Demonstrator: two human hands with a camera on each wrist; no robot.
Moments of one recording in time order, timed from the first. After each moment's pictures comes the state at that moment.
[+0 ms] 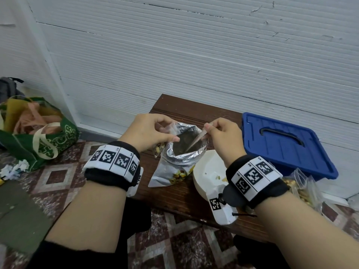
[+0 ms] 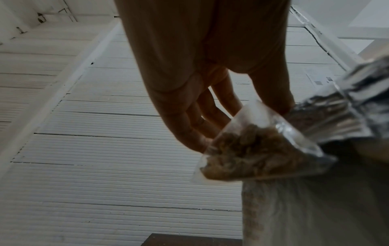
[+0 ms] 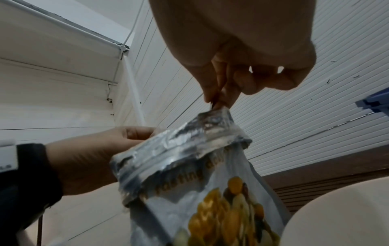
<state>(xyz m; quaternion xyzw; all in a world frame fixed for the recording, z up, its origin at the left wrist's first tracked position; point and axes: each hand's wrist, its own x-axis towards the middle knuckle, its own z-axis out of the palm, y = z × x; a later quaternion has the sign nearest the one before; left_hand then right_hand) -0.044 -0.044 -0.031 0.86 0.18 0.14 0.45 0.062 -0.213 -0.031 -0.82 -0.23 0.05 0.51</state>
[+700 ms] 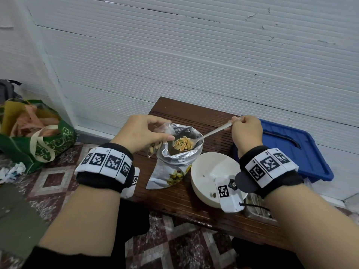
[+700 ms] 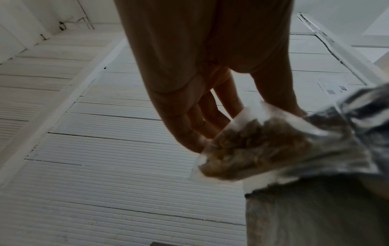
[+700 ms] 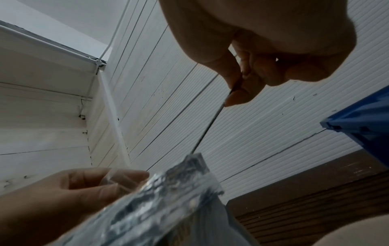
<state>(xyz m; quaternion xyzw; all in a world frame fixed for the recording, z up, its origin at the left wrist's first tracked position) -0.051 -0.040 -0.025 0.86 0.18 0.15 0.45 0.096 -0.230 -0.011 -0.85 -0.07 0.00 0.53</state>
